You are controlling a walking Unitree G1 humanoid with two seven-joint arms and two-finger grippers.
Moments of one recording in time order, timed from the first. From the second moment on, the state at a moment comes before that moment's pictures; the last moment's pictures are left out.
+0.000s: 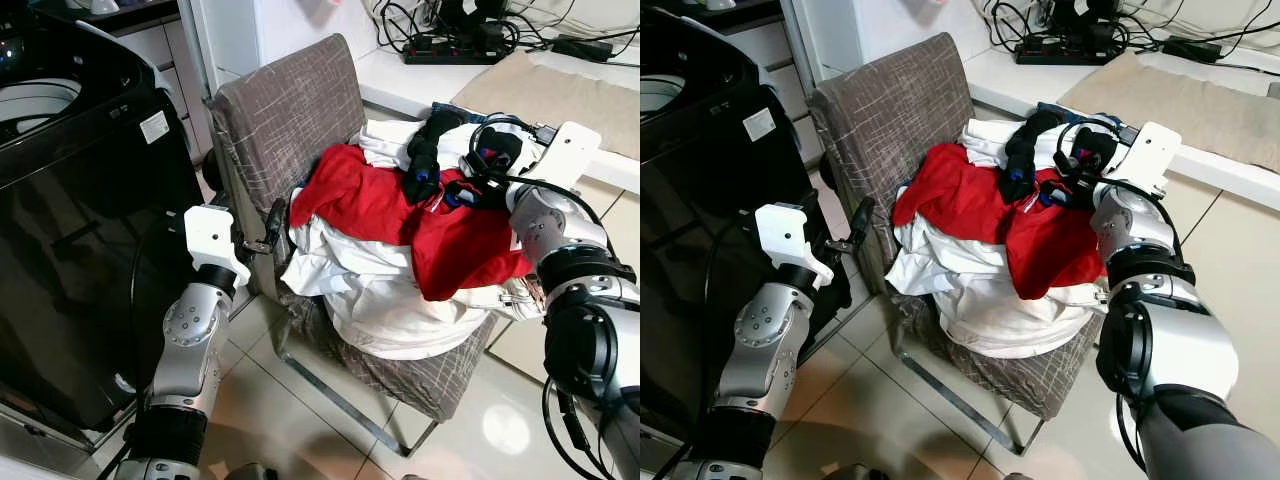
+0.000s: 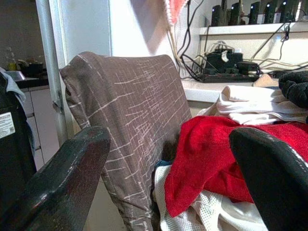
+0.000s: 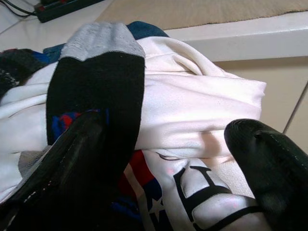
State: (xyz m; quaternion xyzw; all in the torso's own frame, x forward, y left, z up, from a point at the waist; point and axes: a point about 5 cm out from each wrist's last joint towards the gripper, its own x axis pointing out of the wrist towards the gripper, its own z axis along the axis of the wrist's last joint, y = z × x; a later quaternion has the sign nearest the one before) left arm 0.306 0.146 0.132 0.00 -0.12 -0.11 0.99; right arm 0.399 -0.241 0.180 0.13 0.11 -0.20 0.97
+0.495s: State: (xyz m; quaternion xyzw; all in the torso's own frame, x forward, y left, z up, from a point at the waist) left arm 0.305 0.145 0.136 -0.01 -0.13 -0.11 0.99; right arm 0.408 -0.223 0.193 0.07 0.09 -0.16 0.98
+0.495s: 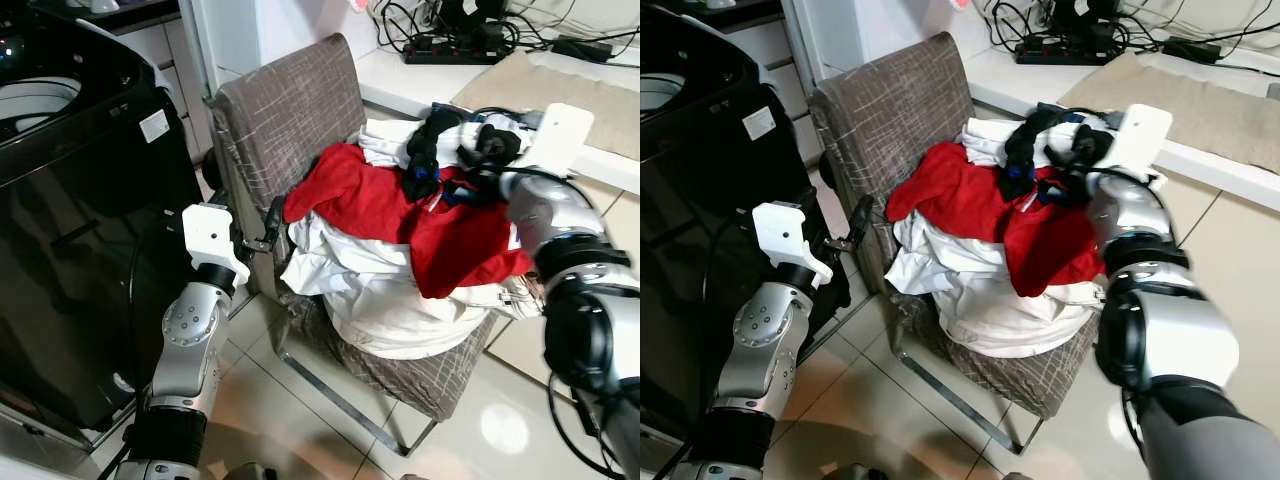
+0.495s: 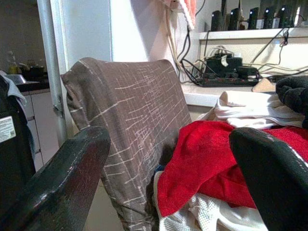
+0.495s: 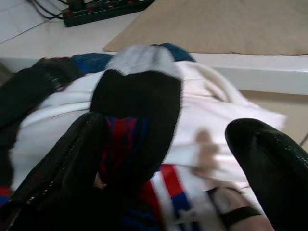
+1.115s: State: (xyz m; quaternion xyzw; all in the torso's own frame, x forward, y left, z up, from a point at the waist) left arm 0.304 0.147 0.136 0.00 -0.13 -0.10 0.99; right arm 0.405 -0.222 0.181 0.12 0.10 -0.16 0.98
